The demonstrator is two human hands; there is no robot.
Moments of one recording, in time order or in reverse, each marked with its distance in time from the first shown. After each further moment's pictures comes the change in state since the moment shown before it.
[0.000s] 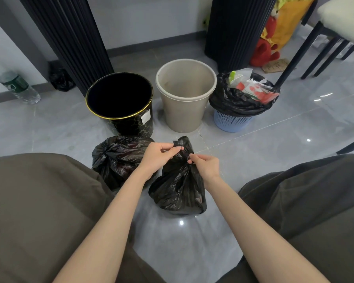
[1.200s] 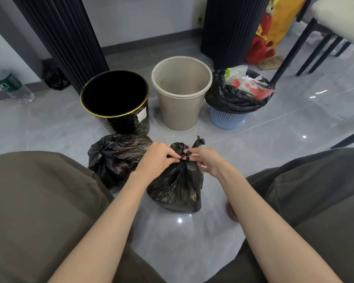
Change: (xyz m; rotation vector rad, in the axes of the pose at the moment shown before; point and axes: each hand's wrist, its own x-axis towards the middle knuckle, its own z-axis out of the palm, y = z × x) left_hand -0.010 0.007 0.005 0.567 -0.067 0.236; right_hand 0.000 -0.038 -0.028 -0.064 -0.318 0.238
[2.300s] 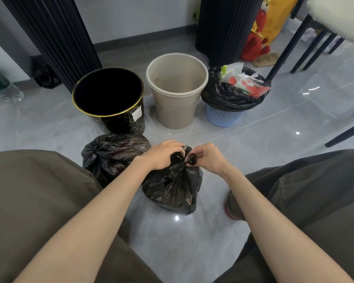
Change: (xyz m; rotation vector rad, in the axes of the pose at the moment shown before) left_hand 0.045 -0.024 0.018 0.259 -0.389 0.208; right_hand 0.014 0.016 -0.021 -0.560 0.020 -0.531
